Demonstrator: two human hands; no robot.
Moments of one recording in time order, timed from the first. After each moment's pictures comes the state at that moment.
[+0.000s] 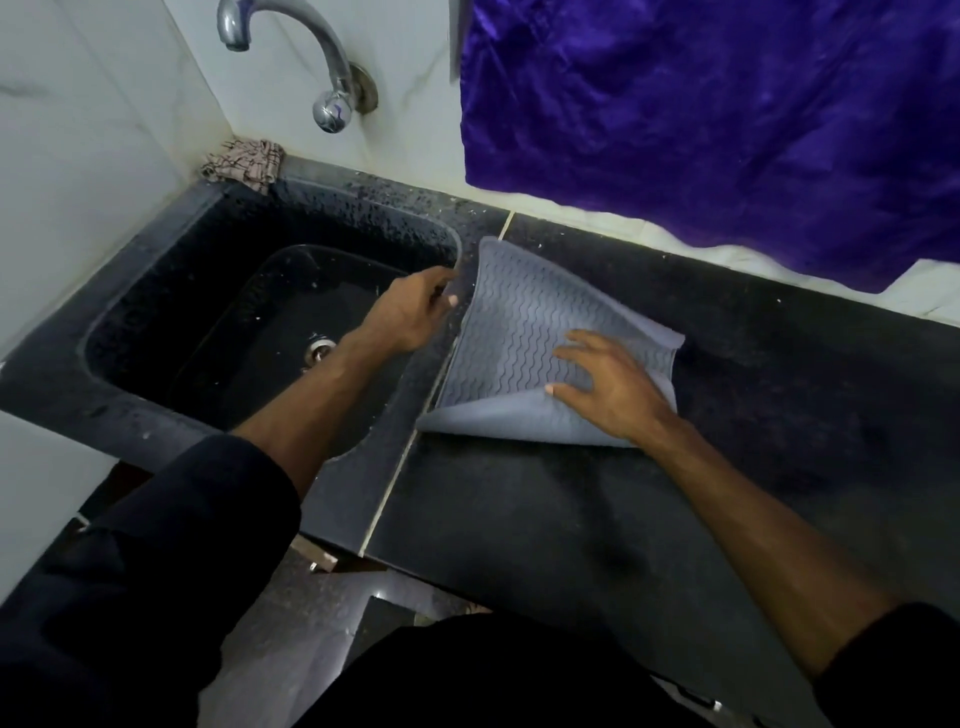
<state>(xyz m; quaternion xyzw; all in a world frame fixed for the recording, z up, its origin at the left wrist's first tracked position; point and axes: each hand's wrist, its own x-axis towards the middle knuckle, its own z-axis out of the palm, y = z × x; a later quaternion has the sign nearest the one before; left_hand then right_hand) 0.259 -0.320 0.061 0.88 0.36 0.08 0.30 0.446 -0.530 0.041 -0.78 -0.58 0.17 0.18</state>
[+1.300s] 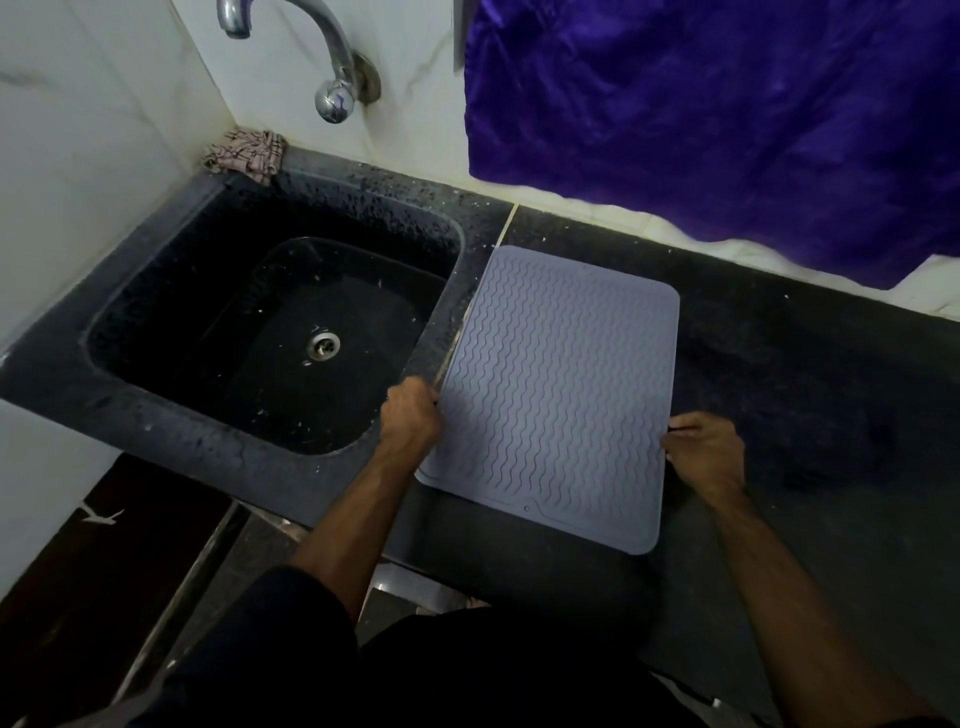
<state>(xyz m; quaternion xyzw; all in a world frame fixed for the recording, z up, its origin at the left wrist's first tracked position) 0.231 -0.403 -0.014 0.70 0.62 -0.02 0.34 0.480 -0.616 -0.011 -0.90 -0.13 0.24 0.33</state>
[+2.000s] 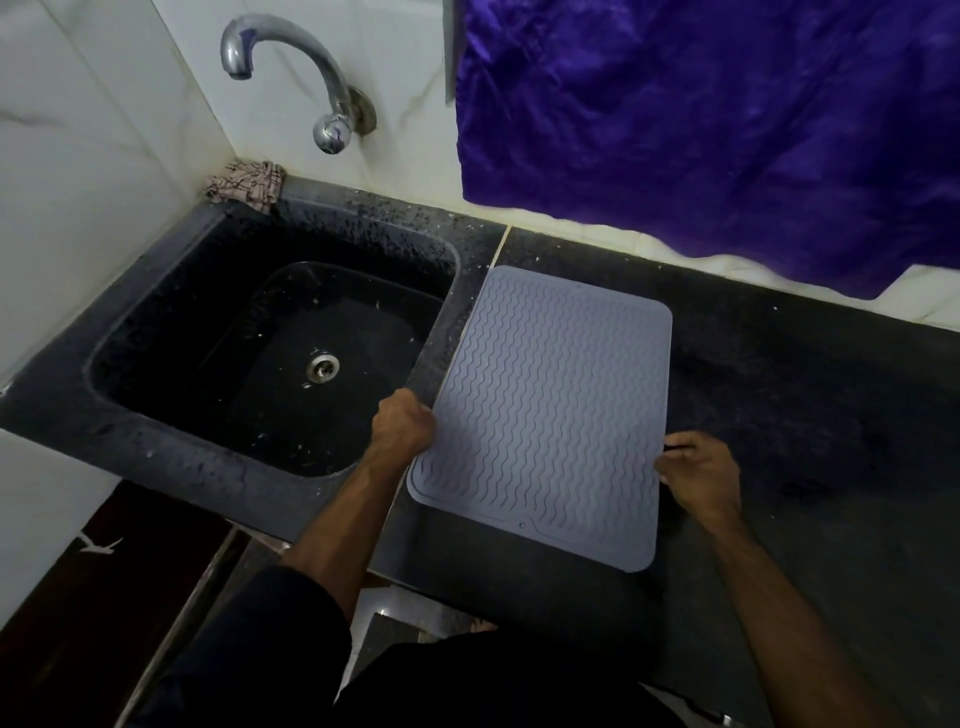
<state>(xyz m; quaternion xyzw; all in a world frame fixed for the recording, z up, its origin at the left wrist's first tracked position) 0.232 -0.391 0.004 0.65 0.66 -0.04 0.39 0.471 -0.627 -0.015 -0.88 -0.13 0.26 0.39</state>
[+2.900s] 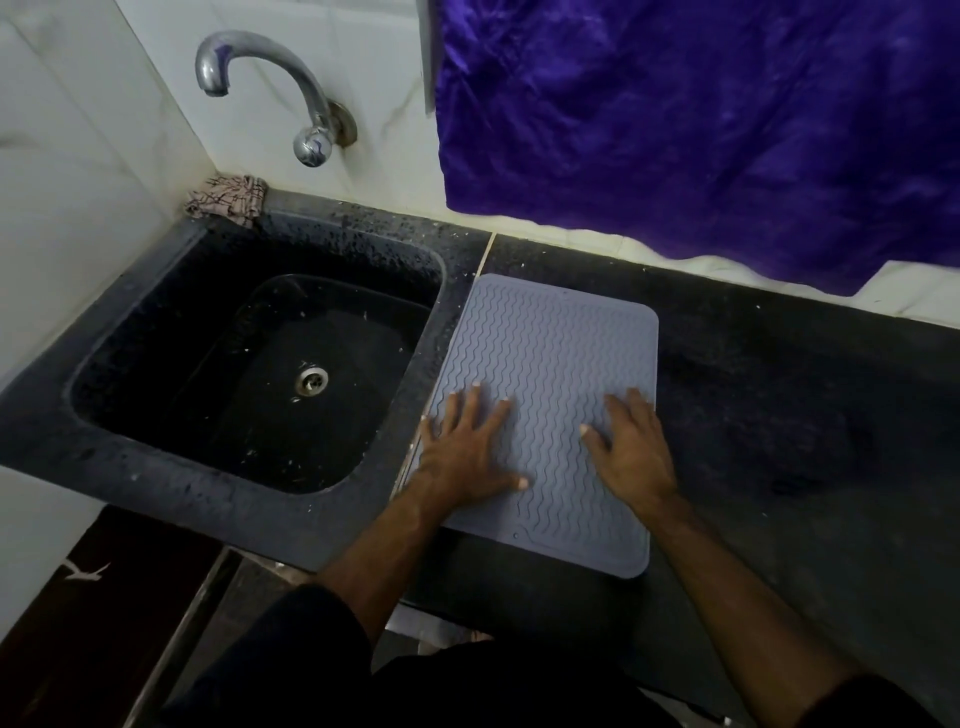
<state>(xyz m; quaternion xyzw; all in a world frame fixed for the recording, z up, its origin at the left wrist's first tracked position) 0.262 -0.439 -0.018 0.91 0.32 -0.14 0.23 0.448 -0.586 -0.035 -0.89 -0.40 0.15 0.18</state>
